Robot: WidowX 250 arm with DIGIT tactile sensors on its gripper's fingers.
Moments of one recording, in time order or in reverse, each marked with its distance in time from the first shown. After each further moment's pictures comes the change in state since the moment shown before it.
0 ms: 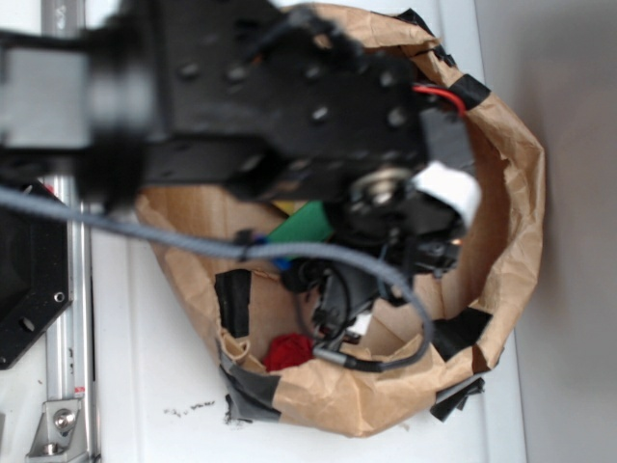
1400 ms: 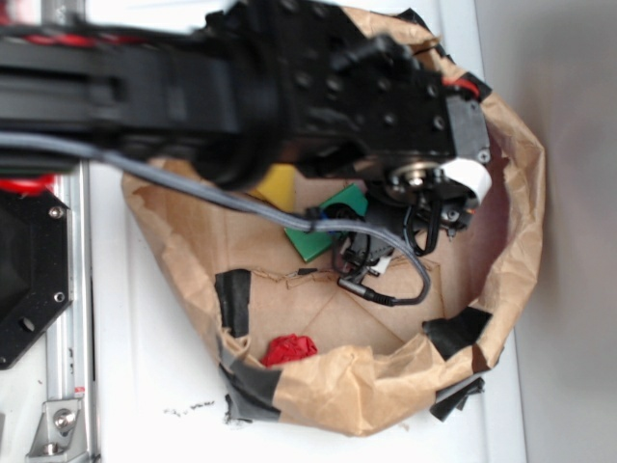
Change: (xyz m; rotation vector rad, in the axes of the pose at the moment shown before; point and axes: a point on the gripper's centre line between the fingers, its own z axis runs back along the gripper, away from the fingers) arm 0.006 0.057 -0.060 0.111 0.022 -0.179
